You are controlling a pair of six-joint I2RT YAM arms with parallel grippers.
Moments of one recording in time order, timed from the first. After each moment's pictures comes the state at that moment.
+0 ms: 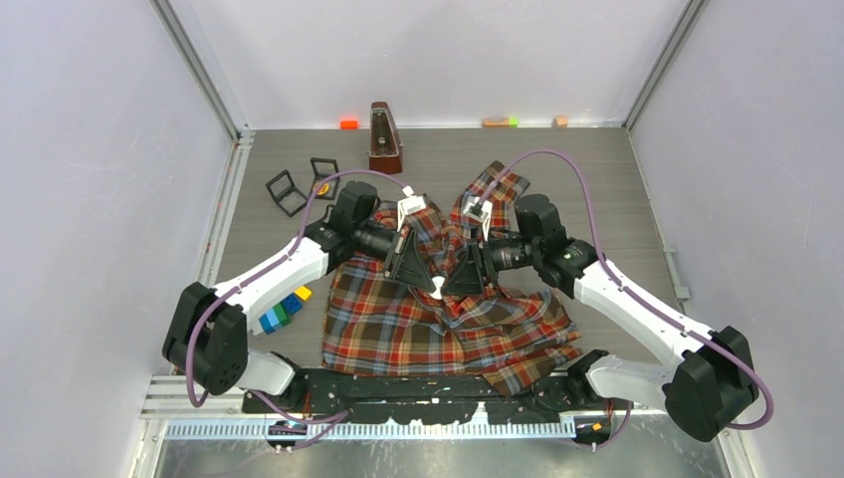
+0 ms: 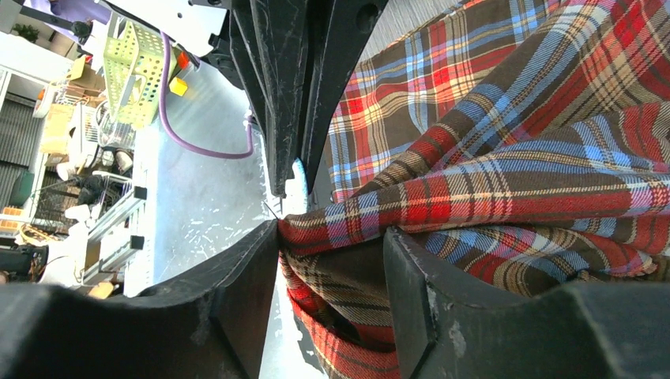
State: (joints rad) left arm -0.56 1.40 0.95 -0.15 1.28 -0.36; right arm 0.57 1.14 0.81 -0.18 -0.93 0.24
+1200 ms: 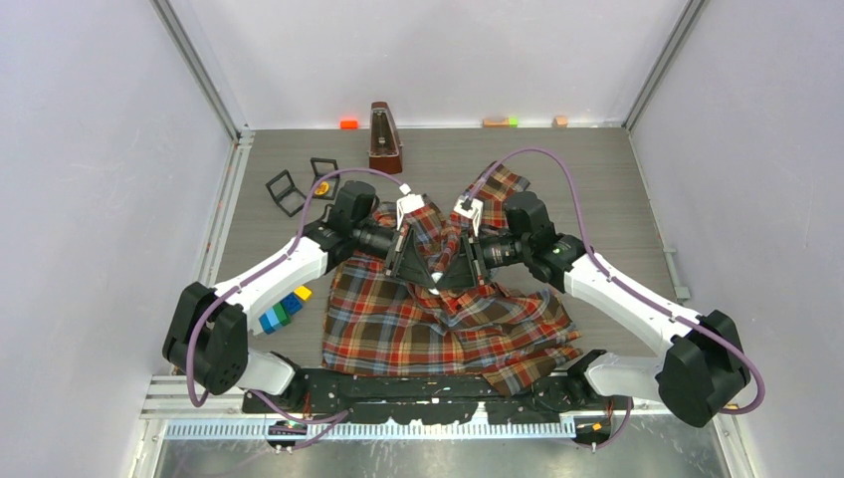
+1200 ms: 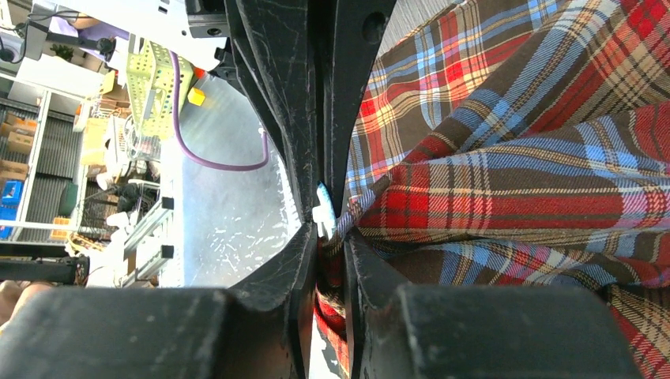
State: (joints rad) left arm -0.56 1.40 0.95 -0.16 1.22 -0.34; right arm 0.59 1.22 0.84 -0.15 -0.92 0.33
